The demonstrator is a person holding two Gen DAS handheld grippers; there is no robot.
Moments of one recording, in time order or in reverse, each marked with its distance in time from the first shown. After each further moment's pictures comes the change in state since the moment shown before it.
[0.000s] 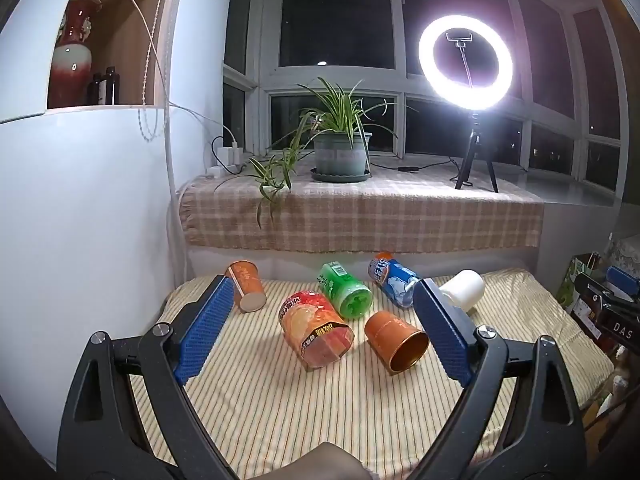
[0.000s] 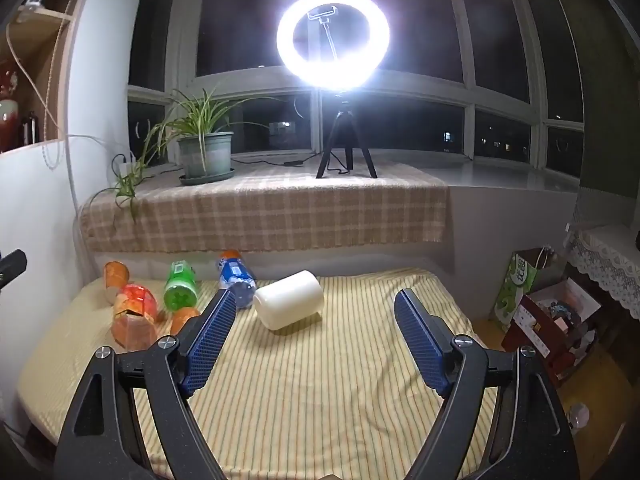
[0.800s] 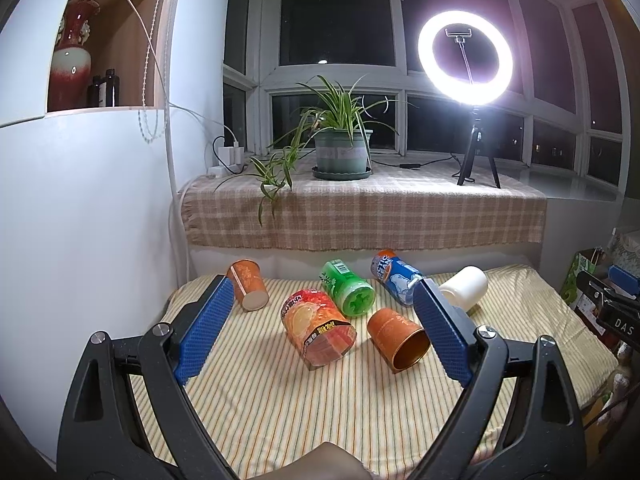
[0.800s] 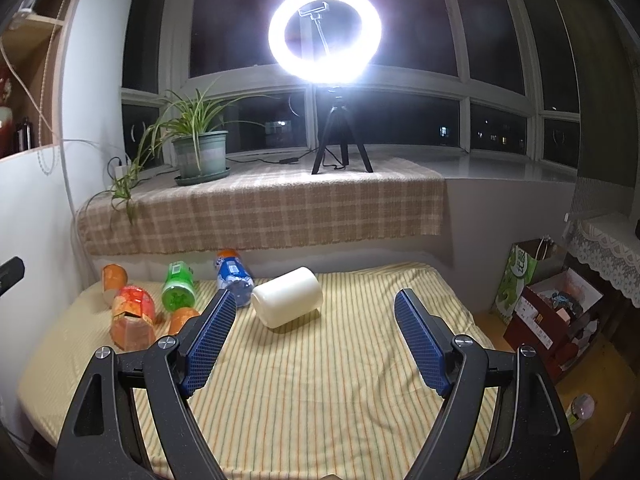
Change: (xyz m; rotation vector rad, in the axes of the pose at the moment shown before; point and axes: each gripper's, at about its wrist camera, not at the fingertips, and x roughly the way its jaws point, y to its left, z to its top) left arm 0.000 0.001 -0.001 0.003 0.006 0.007; right arm 0.005 -0.002 -0.005 0.030 0.005 -0.003
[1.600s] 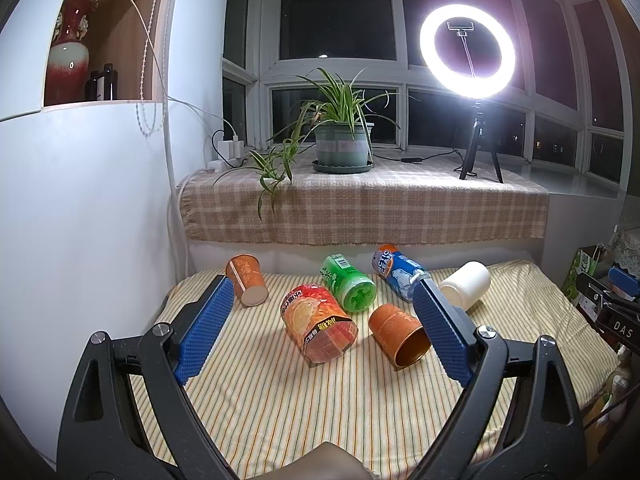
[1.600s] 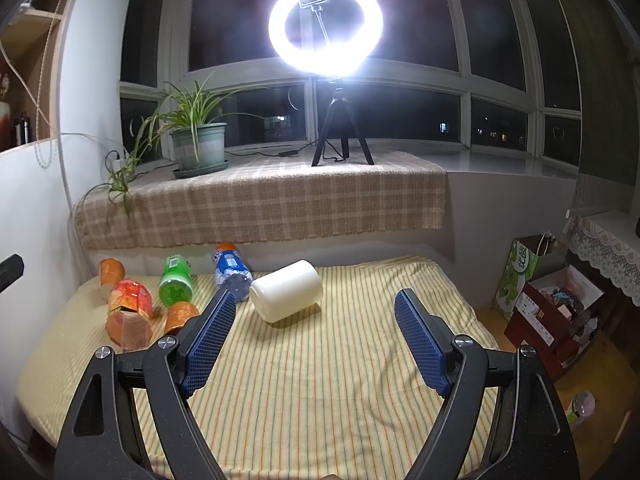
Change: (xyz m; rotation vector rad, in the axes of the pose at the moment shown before) left arm 0.005 0.001 -0.008 0.005 0.008 0.002; right arm 0.007 0.002 -0.003 -0.002 0.018 -0.006
